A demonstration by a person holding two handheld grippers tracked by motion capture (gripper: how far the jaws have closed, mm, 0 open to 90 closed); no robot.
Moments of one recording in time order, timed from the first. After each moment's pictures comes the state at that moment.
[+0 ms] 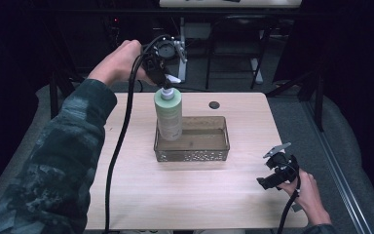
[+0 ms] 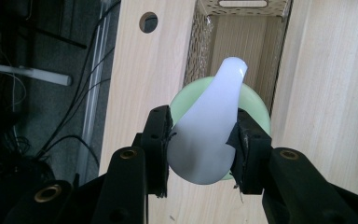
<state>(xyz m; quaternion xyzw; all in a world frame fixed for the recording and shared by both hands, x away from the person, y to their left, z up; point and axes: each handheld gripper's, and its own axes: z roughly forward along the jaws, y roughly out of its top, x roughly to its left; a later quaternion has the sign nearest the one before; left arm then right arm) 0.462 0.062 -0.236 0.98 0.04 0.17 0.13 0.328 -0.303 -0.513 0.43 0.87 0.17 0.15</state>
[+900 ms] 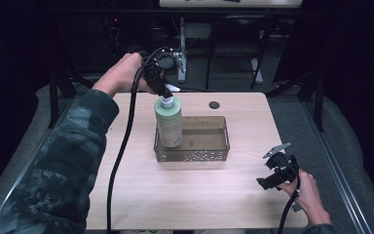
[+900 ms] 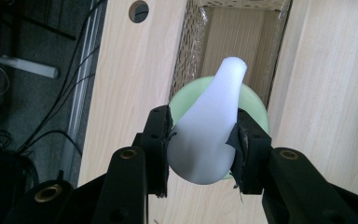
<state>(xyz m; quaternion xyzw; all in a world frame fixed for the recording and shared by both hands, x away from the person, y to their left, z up) 0.465 0.065 -0.265 0.98 0.06 0.16 0.13 0.328 -0.302 -0.514 0.43 0.88 0.16 0.15</state>
